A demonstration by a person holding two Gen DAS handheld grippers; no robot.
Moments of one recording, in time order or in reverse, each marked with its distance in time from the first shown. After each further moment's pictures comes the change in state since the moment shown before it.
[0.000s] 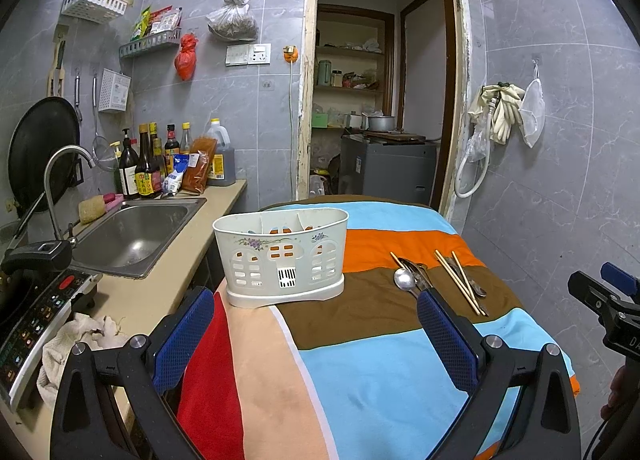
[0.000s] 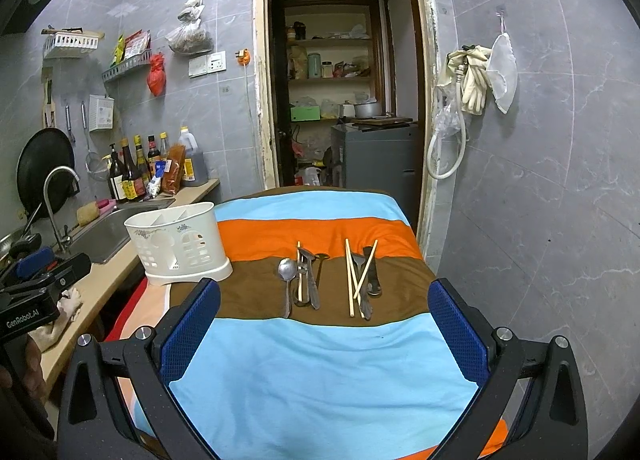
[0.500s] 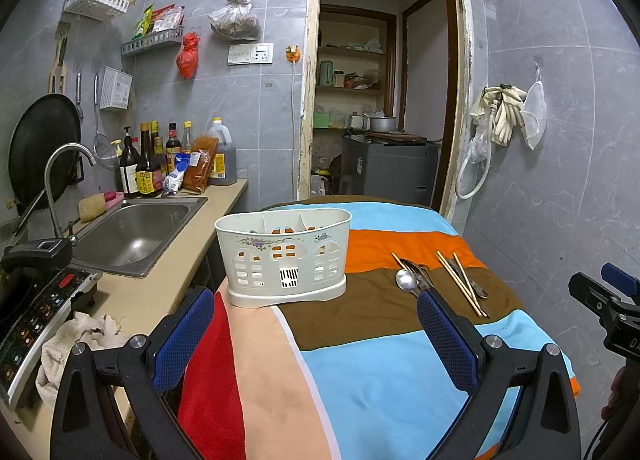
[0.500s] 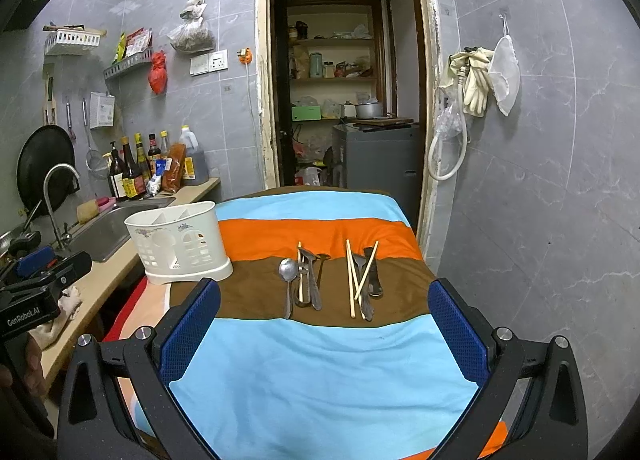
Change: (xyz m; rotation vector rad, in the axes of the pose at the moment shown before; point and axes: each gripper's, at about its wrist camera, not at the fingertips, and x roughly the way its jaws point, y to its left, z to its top) left arm 0.000 0.000 0.000 -0.002 0.000 -0.003; right arm 0.002 0.014 -0.006 -0.011 -0.001 0.001
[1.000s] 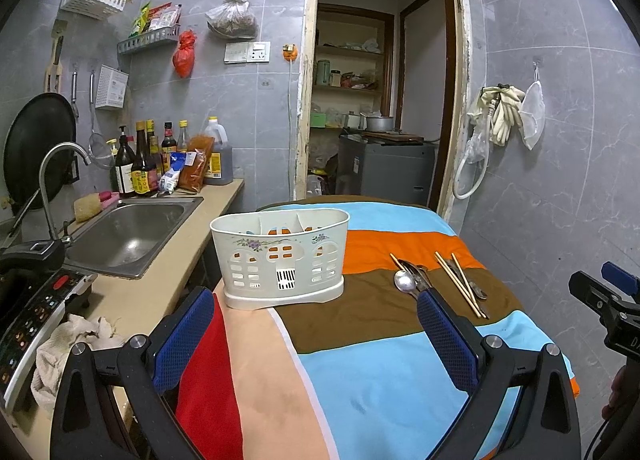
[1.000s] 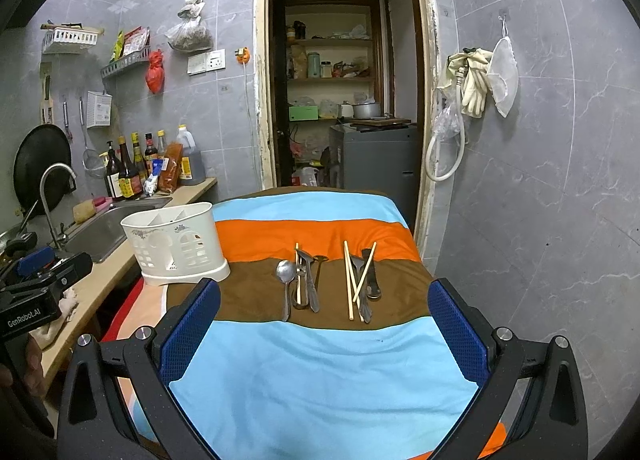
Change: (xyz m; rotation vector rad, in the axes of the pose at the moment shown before) left arm 0.011 0.010 -0.006 -0.004 0.003 -0.007; right arm 0.001 0.002 0.000 -0.004 0.001 -0.003
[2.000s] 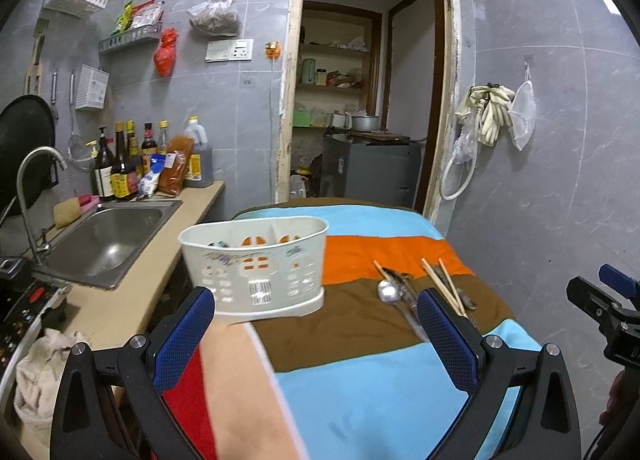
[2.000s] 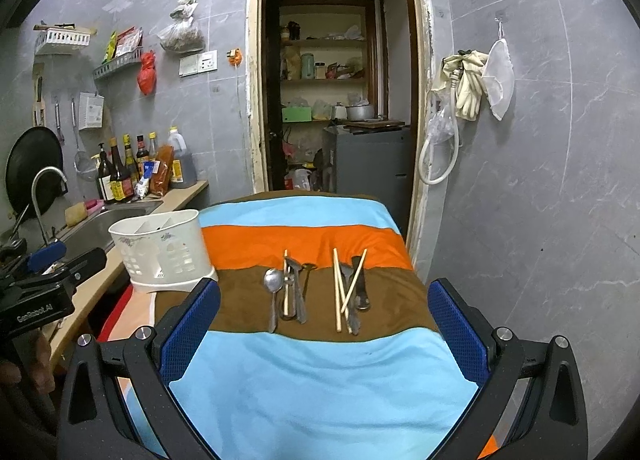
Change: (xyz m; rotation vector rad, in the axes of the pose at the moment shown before) left arm 0.028 -0.023 0.016 -0.001 -0.001 -0.063; right arm 0.009 -0.023 0.014 -0.007 -0.003 -0.021
